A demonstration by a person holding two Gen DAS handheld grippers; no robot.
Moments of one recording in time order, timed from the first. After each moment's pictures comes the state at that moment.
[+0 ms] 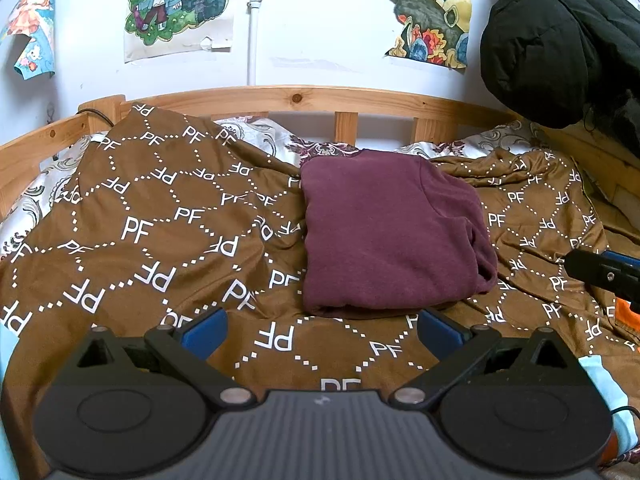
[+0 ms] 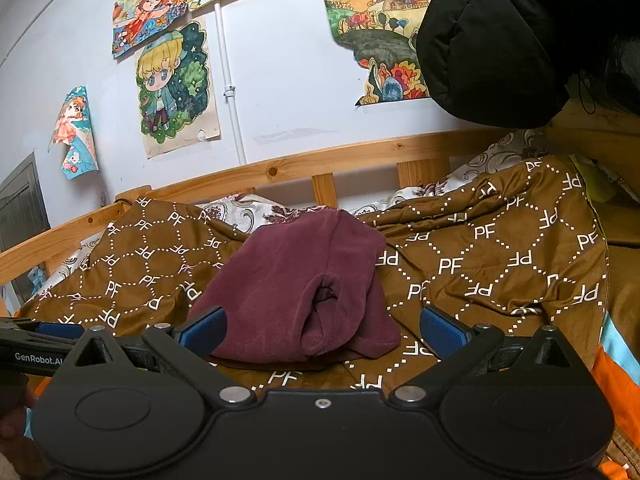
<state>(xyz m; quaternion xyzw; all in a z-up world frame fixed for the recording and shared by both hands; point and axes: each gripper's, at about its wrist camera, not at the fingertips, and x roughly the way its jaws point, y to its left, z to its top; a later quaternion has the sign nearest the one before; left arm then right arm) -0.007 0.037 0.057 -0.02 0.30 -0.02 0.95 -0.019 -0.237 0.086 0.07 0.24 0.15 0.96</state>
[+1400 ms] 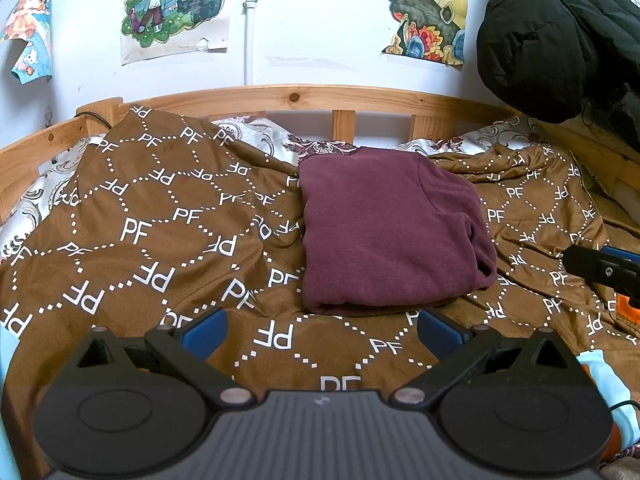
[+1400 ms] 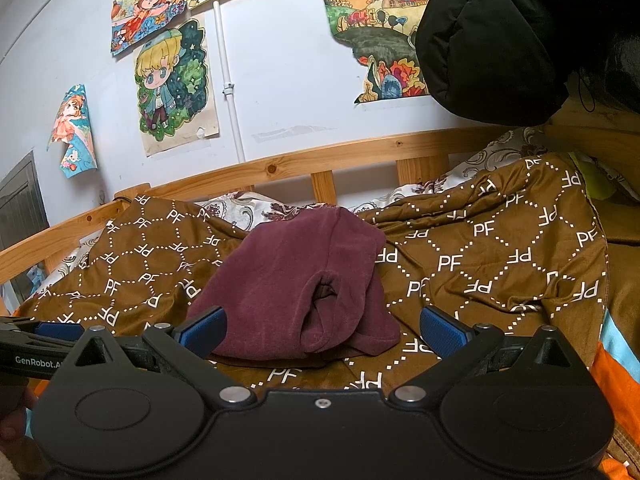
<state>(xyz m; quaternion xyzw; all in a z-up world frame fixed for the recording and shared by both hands) -0.008 0.036 0.054 -0.02 0.30 -0.03 0.95 -0.019 -0.236 0.087 0.07 0.24 0.15 0.96</state>
